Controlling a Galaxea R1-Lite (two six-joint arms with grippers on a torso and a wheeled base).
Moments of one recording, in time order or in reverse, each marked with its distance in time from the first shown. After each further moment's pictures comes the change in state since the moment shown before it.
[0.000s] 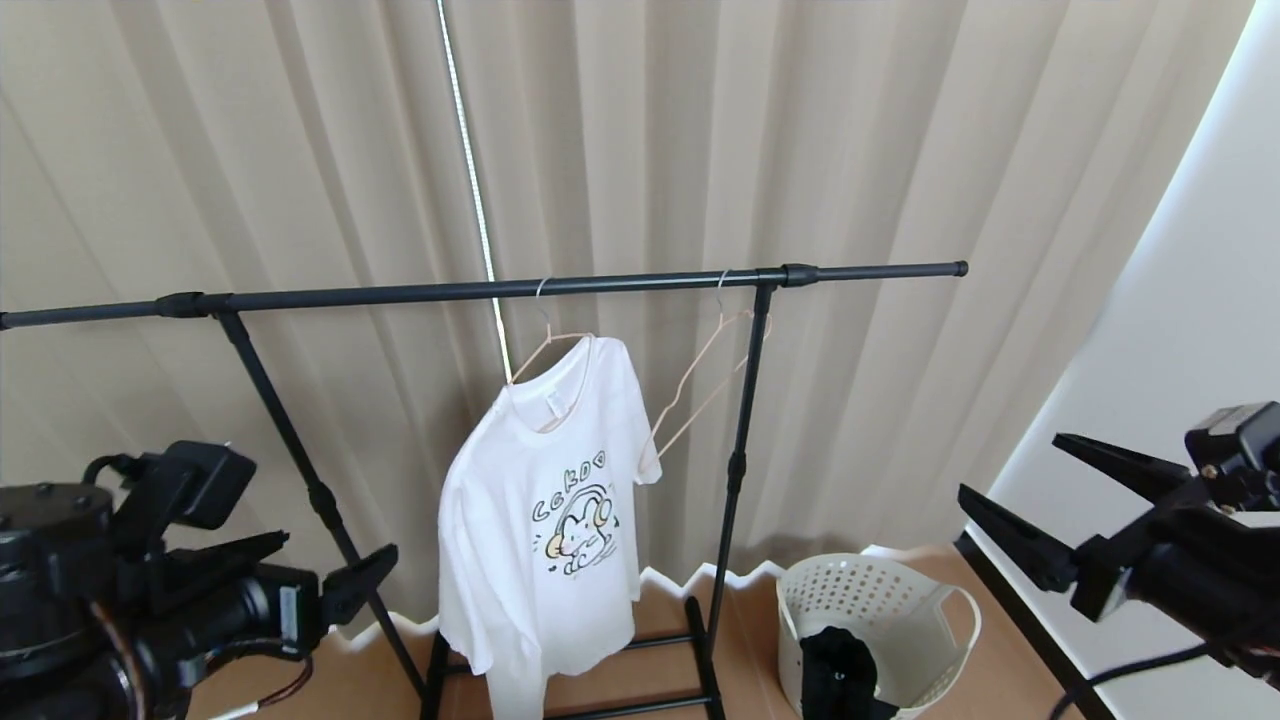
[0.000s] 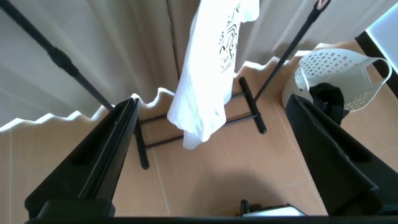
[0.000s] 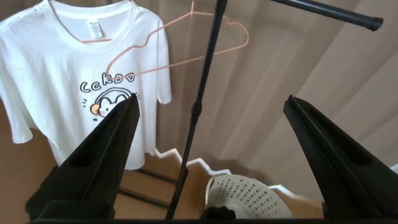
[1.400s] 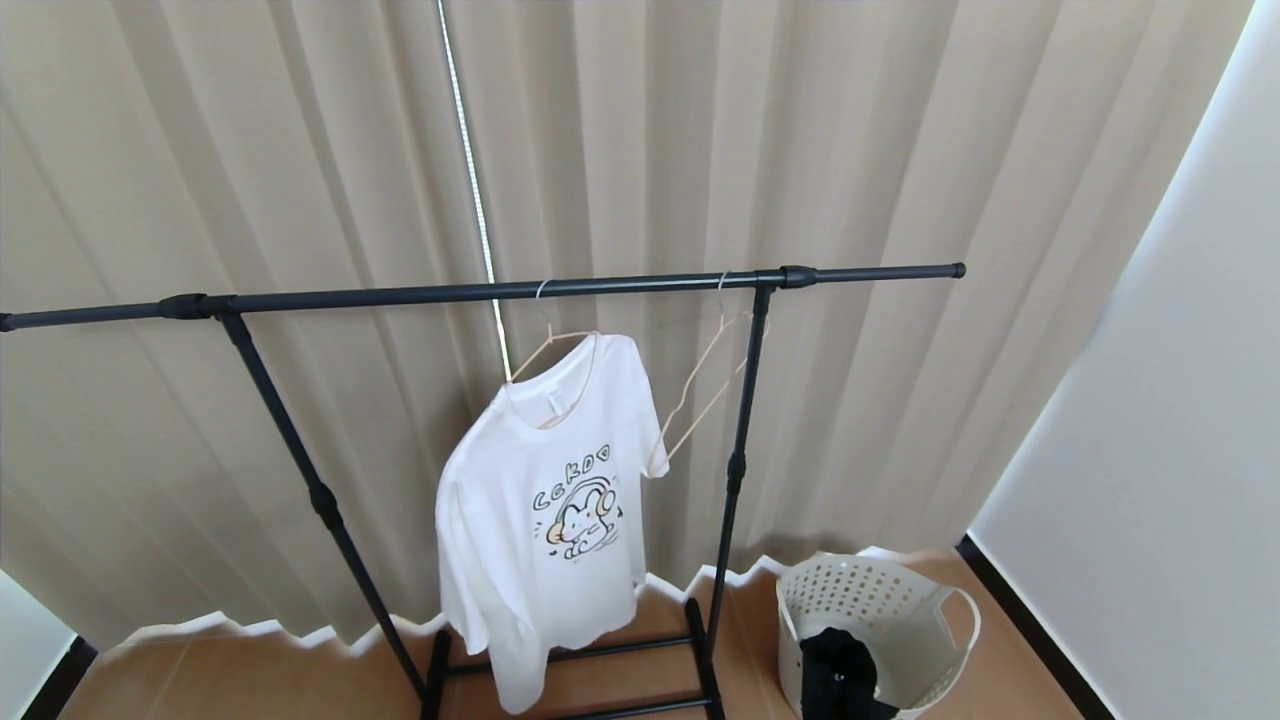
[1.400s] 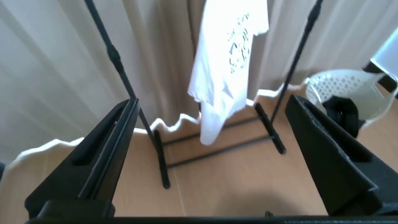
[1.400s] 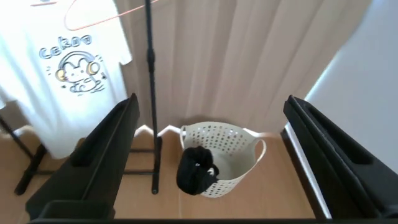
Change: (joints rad) left arm 0.197 -1.235 0.208 0.734 -0.089 0.126; right arm -0.246 -1.313 0.110 1.149 -0.137 0.070
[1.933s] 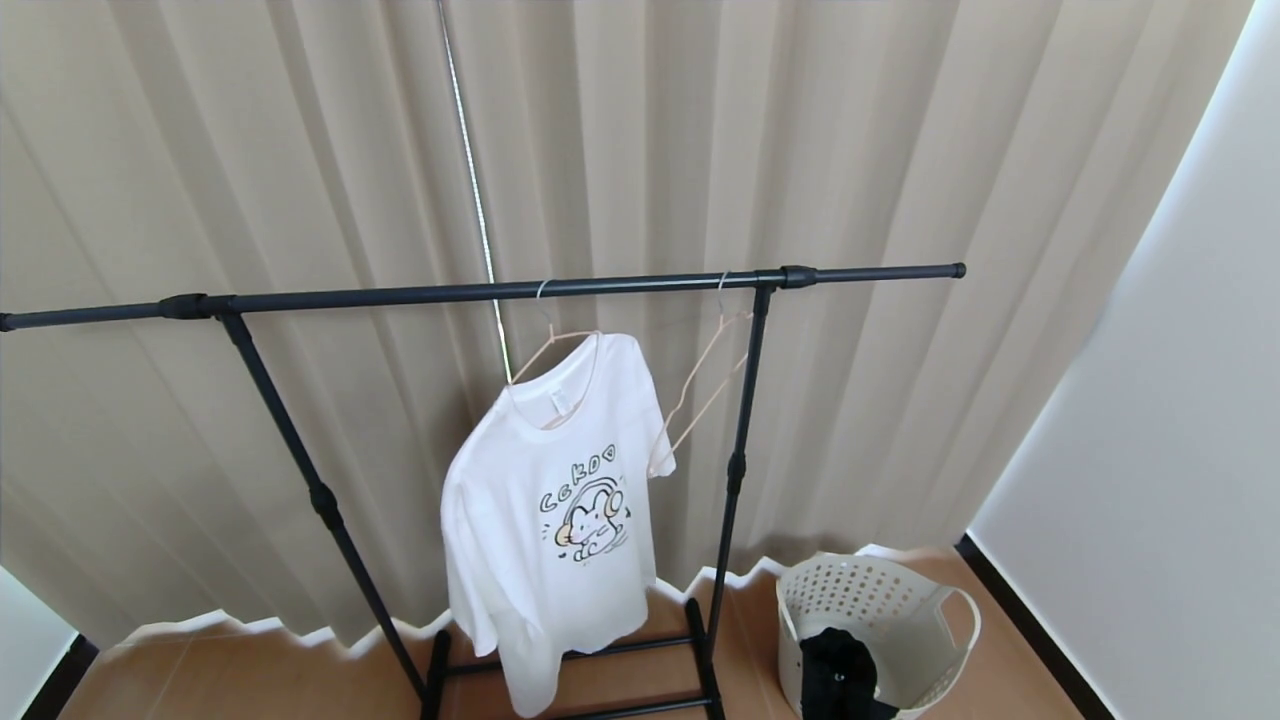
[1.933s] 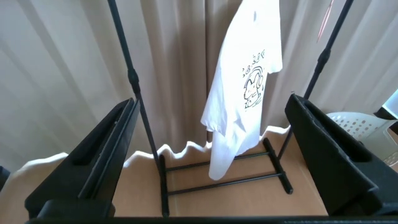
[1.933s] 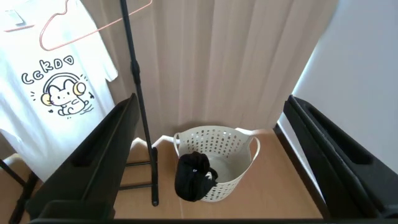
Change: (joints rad) left arm 0.054 -0.104 0.000 -0.004 0.000 -0.047; right arm -0.005 -0.026 0.001 -0.001 -0.025 0.086
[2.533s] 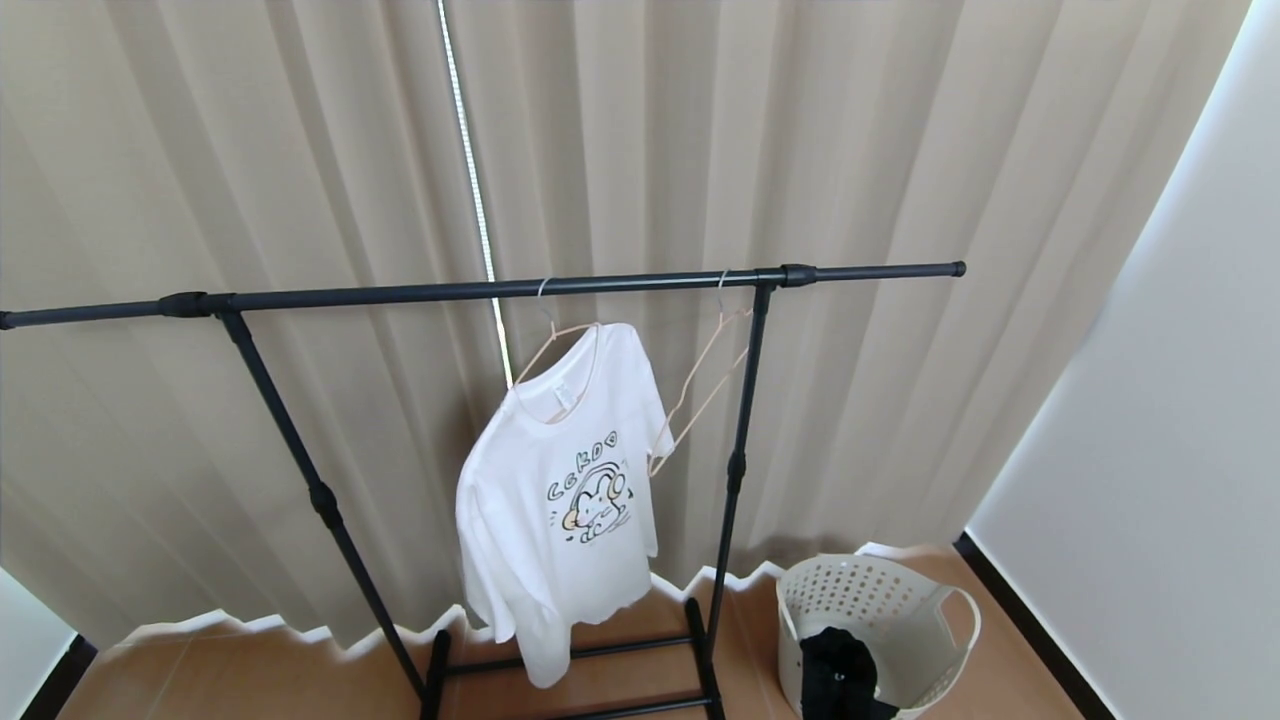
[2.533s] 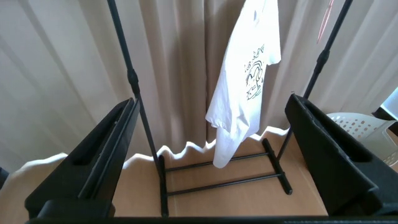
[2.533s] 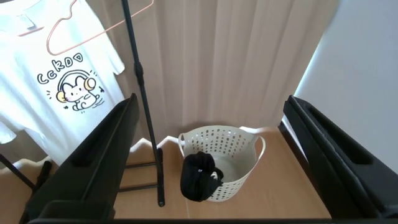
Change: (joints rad) left arm 0.000 -0.001 -0.001 0.000 -0.005 0.000; right arm 0.000 -0.001 0.000 0.000 0.001 0.013
